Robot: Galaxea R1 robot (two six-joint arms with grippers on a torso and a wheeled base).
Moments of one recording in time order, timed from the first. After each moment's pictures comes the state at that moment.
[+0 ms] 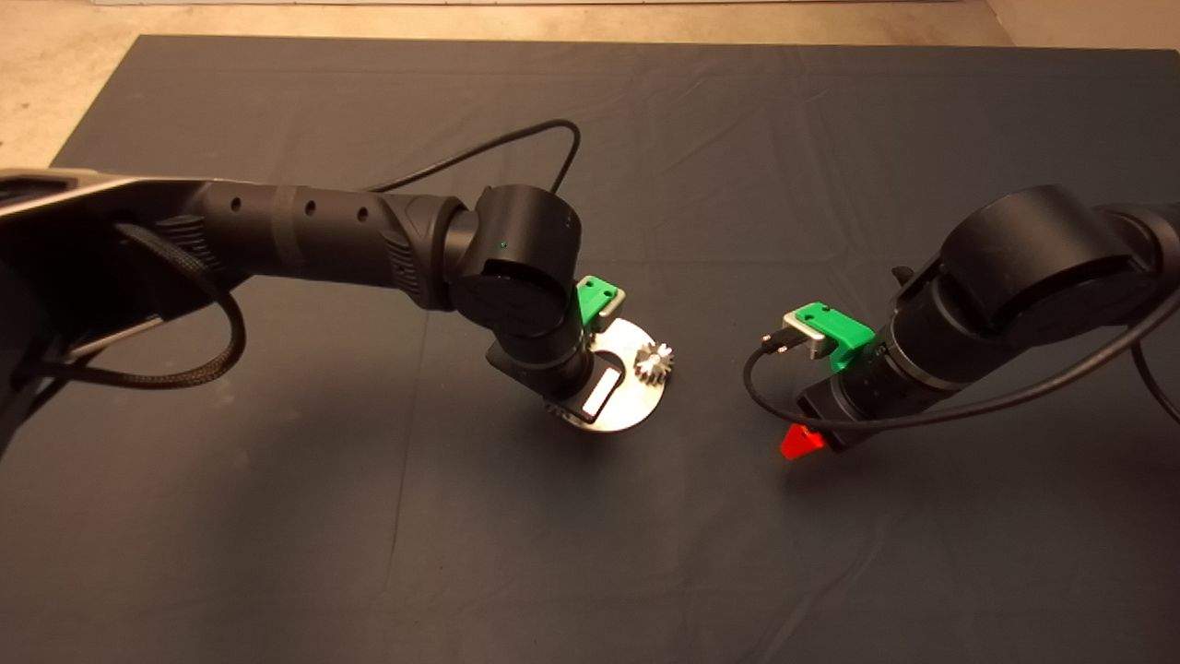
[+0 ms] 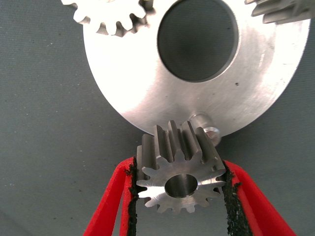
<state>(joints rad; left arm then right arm) -0.35 2.75 -1.01 0.42 1.53 -1.17 0.35 2.39 -0.76 -0.22 -1.53 1.24</state>
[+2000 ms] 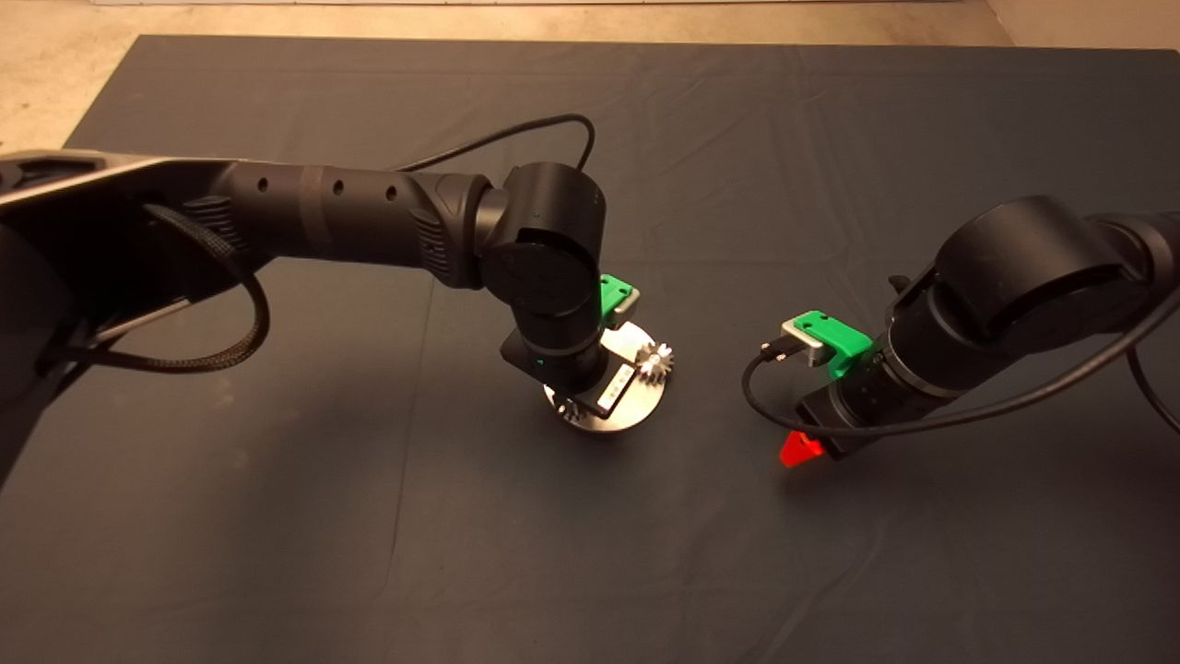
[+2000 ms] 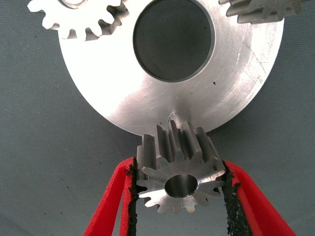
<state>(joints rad) -0.37 2.80 -1.06 0.34 1.53 -1.16 0.34 2.39 -0.76 -0.22 -1.53 1.24</state>
